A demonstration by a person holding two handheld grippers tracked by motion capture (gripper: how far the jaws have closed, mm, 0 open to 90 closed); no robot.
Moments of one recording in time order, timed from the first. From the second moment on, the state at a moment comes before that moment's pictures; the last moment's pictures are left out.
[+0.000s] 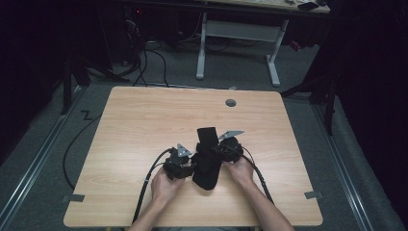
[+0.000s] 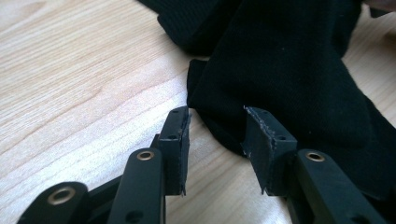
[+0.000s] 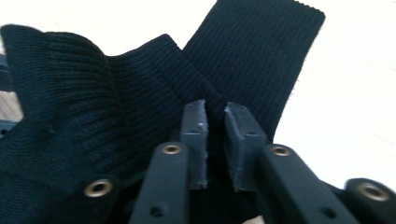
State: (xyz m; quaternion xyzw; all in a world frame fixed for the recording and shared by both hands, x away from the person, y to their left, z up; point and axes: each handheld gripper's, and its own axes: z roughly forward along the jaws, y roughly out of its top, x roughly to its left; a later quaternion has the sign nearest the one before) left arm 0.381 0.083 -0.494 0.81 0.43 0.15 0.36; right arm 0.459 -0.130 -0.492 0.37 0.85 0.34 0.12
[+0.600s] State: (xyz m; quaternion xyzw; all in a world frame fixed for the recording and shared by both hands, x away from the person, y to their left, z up) left arm 0.376 0.080 -0.497 0.82 0.43 0.15 0.36; right arm 0.452 -0.136 -0.465 0.35 0.84 0.39 0.16
